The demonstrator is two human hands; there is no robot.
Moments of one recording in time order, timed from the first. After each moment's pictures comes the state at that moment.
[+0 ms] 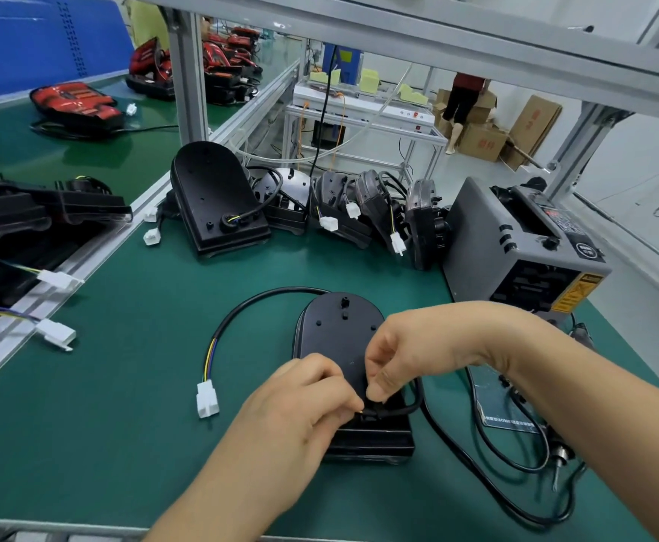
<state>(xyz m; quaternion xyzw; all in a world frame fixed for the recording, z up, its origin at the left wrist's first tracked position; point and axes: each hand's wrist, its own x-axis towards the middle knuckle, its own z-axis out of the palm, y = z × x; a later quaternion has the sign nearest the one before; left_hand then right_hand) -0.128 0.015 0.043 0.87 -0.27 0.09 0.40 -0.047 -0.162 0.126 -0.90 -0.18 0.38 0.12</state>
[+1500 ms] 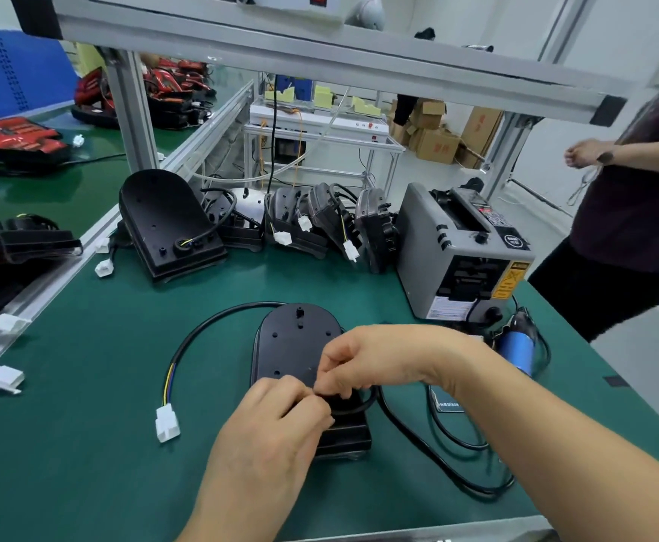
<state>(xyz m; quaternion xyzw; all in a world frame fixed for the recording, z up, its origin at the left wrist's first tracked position) -0.130 -0.012 0.025 0.86 -0.29 0.31 0.30 -0.069 -0.176 0.110 -0.91 -0.13 0.31 0.25</state>
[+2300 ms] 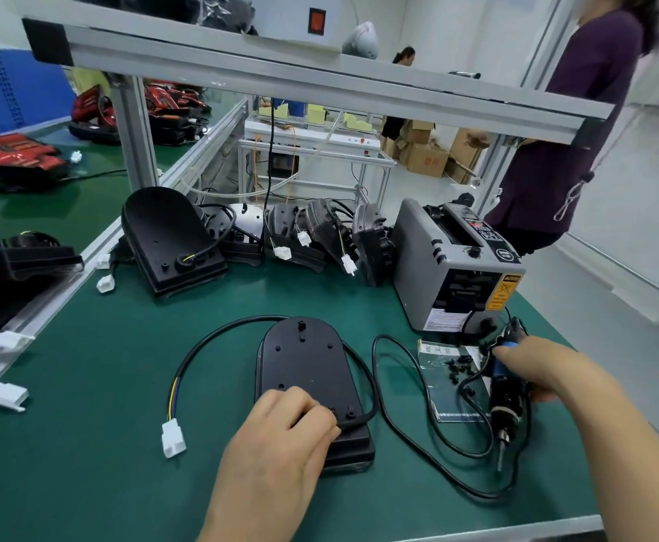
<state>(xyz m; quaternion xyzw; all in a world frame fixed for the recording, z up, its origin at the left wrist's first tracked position) -0.132 -0.011 0.030 0.86 -0.29 0.28 0.30 -0.074 -0.348 0.086 -0.93 0.34 0.13 0.09</state>
